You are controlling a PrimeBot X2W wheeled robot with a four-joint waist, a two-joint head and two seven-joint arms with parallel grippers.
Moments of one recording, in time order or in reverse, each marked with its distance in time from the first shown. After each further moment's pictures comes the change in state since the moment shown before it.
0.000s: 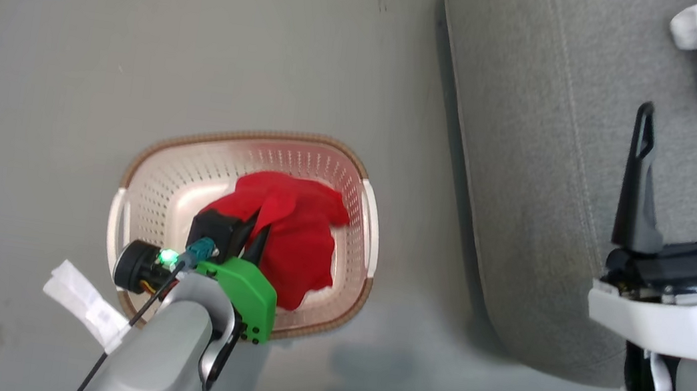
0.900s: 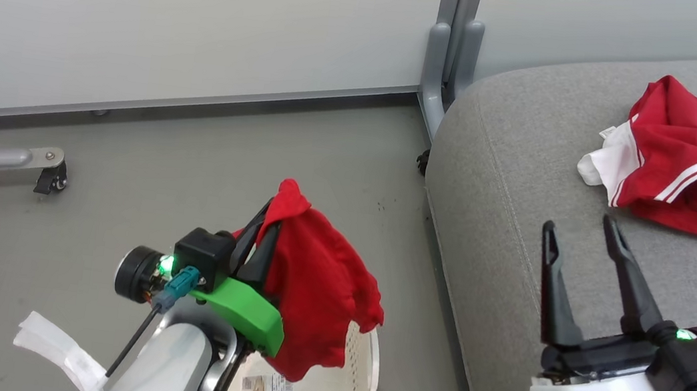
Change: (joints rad) left arm 0.209 0.002 0.146 -0.386 0.118 -0.029 0.000; right arm 0.218 -0.001 0.100 0.081 0.026 0.000 0.000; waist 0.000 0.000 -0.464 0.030
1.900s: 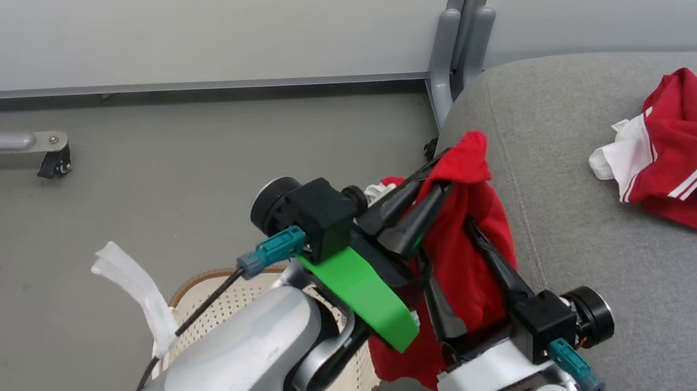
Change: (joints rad) left arm -0.197 -0.003 -0.362 -0.338 -0.314 0.051 0.076; right arm -0.198 -0.005 0.276 0.324 -0.025 0.000 0.000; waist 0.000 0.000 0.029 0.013
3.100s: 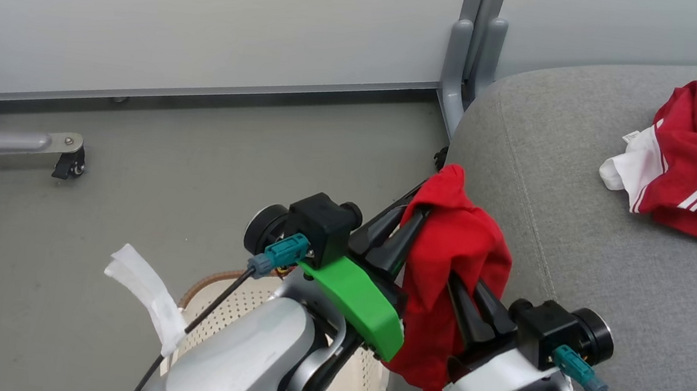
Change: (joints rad) left arm -0.015 0.027 -0.089 0.108 -0.092 0.048 -0.002; right arm 0.018 -0.005 -0.007 0.074 0.063 0.000 0.000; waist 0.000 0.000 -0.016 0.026
